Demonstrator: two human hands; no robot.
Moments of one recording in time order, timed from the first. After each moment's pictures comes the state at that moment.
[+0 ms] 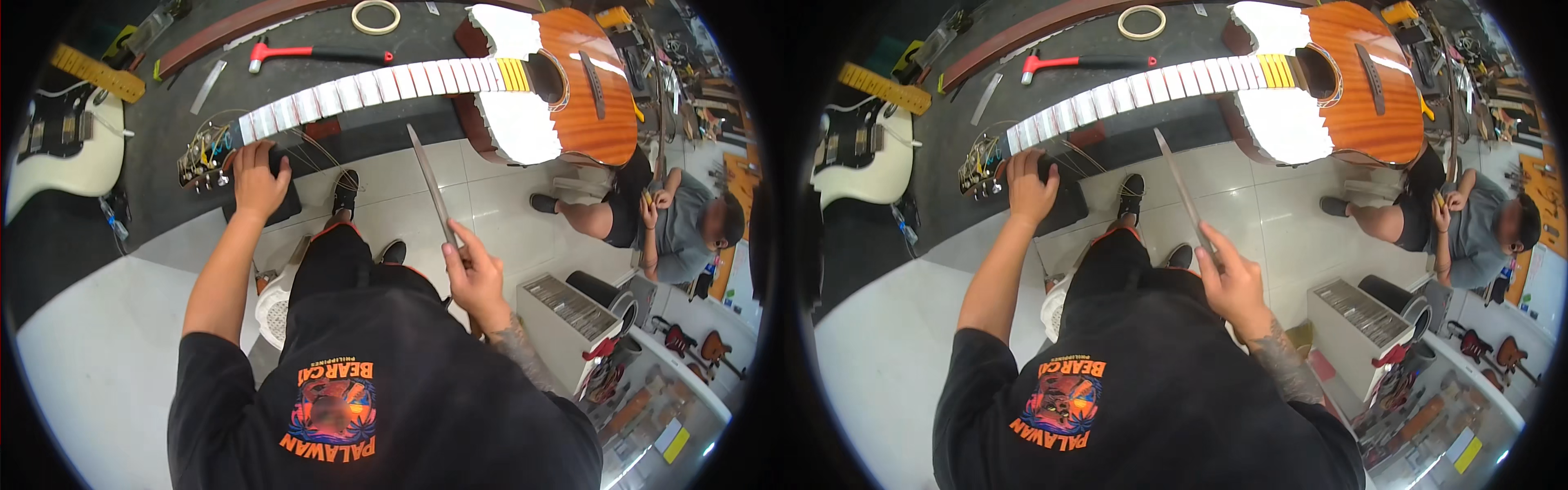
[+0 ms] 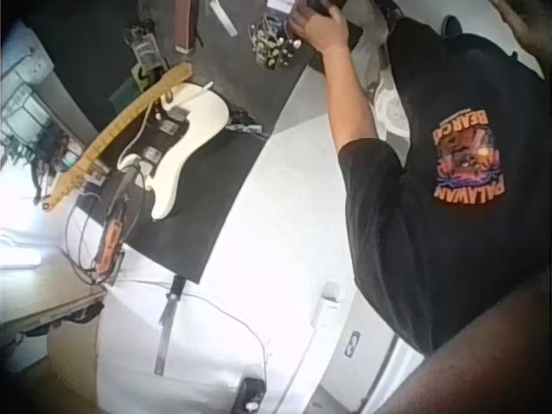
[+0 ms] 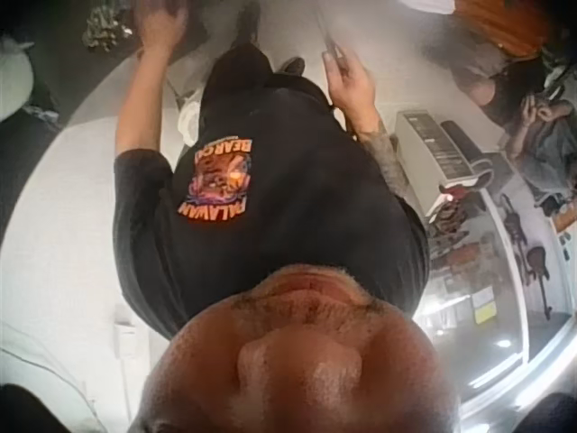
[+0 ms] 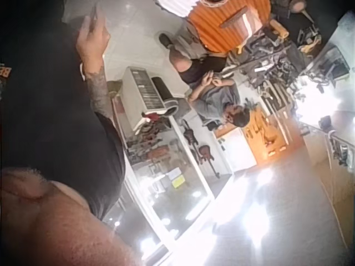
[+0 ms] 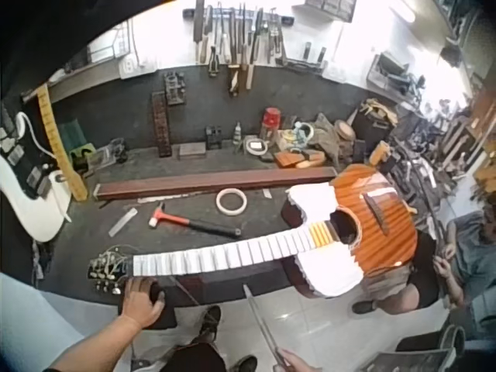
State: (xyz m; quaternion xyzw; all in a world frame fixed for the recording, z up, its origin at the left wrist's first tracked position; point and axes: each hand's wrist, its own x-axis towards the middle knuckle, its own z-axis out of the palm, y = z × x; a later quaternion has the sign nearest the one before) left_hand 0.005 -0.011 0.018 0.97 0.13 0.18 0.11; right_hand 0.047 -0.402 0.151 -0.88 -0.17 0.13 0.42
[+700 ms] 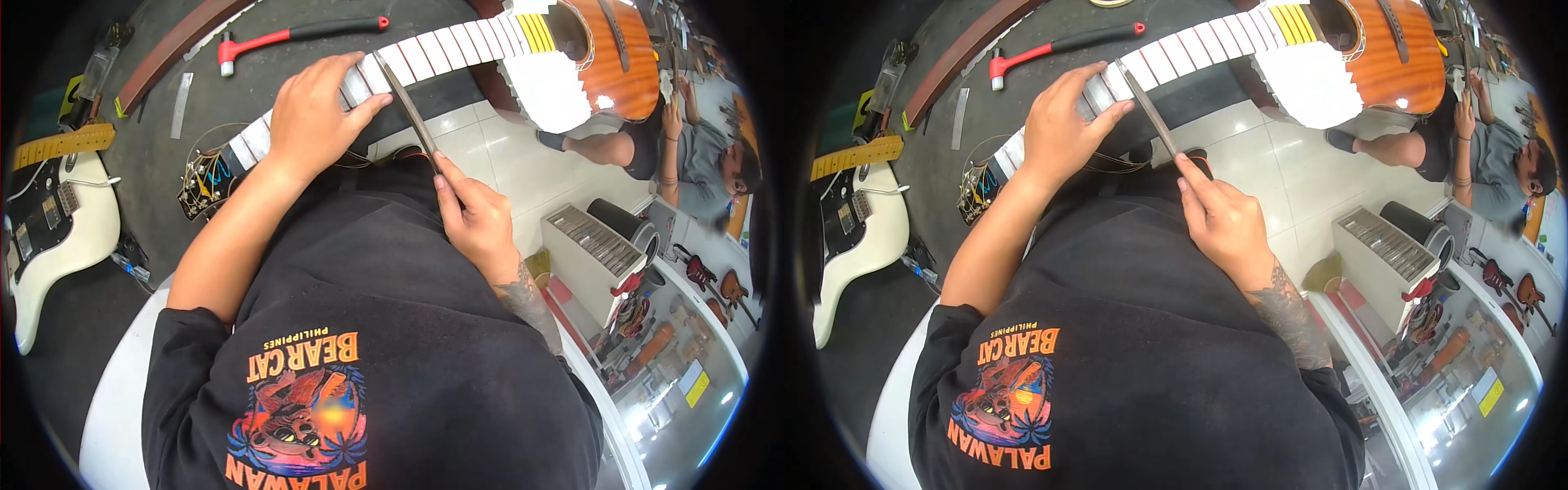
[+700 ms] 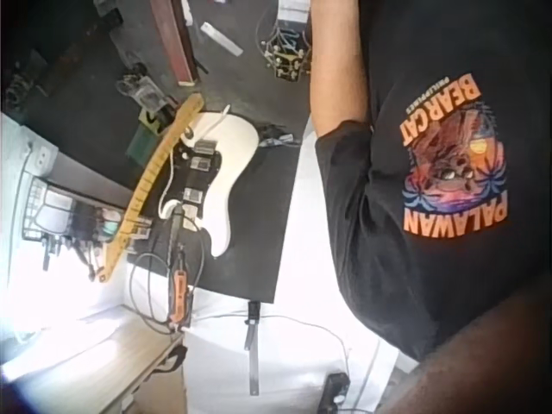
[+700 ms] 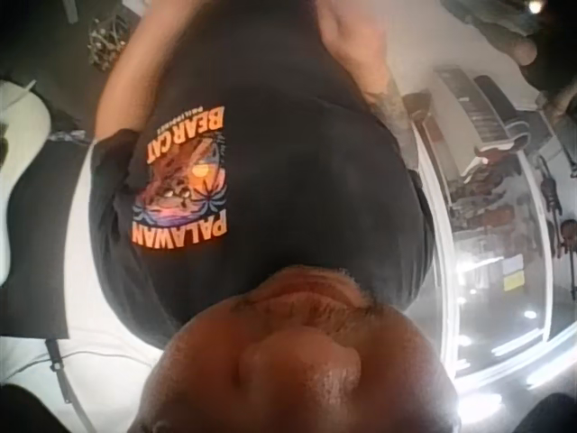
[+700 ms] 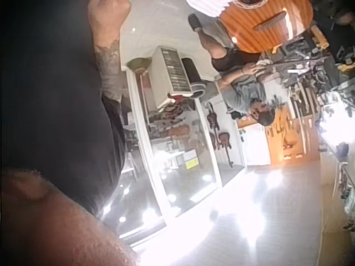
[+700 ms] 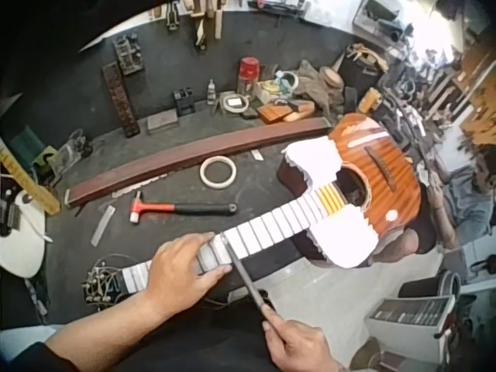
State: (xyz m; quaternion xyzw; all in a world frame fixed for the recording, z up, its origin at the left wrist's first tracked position) left_hand 0.144 -0.053 0.113 0.93 -0.05 0.15 0.32; right_hand 0.091 -0.307 0.148 -0.90 -0.19 0.03 0.38
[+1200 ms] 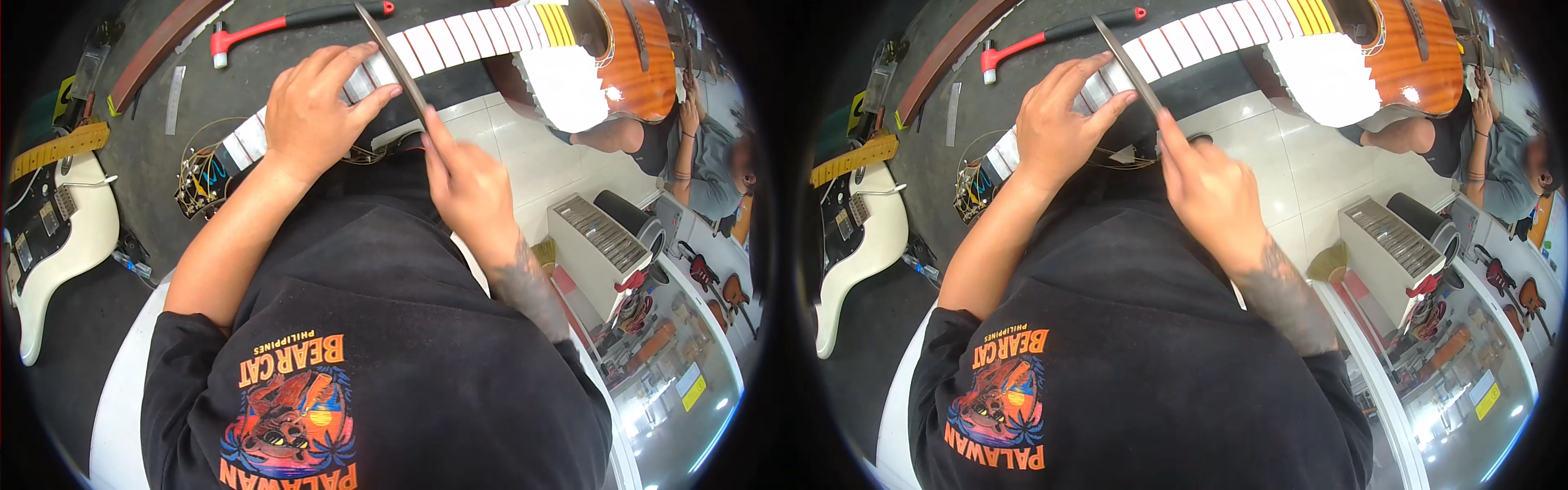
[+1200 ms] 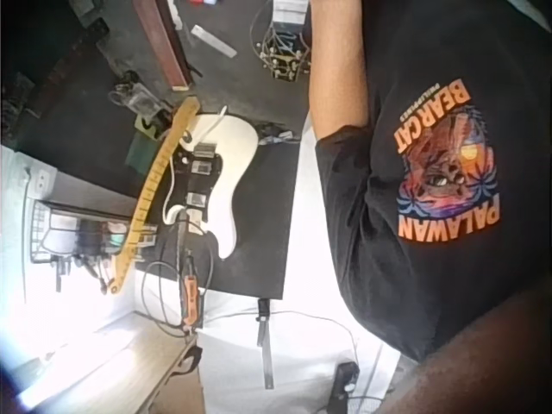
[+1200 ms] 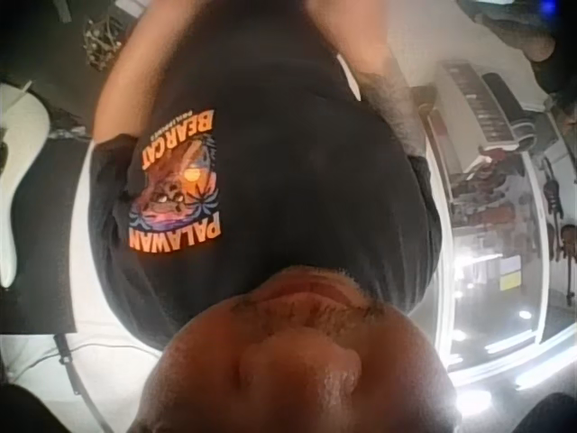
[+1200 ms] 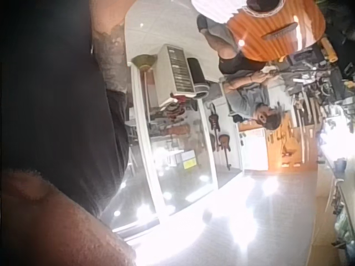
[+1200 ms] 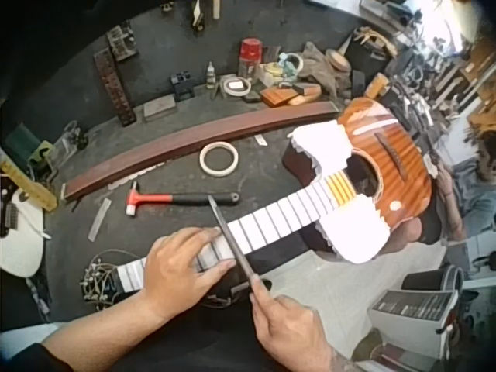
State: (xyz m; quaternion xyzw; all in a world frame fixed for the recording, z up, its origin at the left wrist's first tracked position) left_hand 0.146 -0.057 0.115 0.94 -0.06 0.17 0.28; right_hand 0.122 -0.276 0.135 -0.92 -0.23 -0.01 0.30
